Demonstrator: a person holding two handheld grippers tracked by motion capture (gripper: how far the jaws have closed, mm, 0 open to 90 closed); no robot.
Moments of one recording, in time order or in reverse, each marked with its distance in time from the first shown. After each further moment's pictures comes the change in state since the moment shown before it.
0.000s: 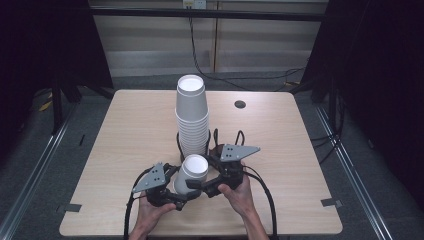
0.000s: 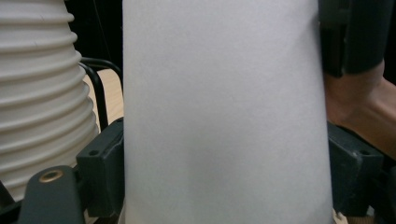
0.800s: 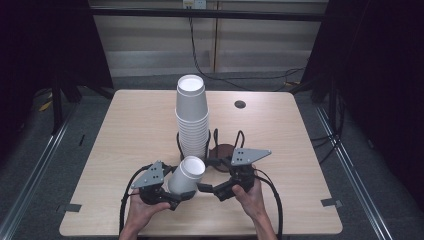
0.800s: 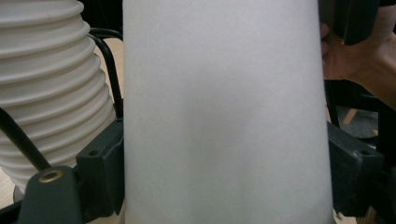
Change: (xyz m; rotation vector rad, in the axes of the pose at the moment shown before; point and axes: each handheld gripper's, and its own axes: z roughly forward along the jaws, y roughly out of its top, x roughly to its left) left arm 0.006 0.009 -0.012 0.149 0.014 0.021; right arm 0.000 -0.008 -0.026 0.040 -0.030 -0.012
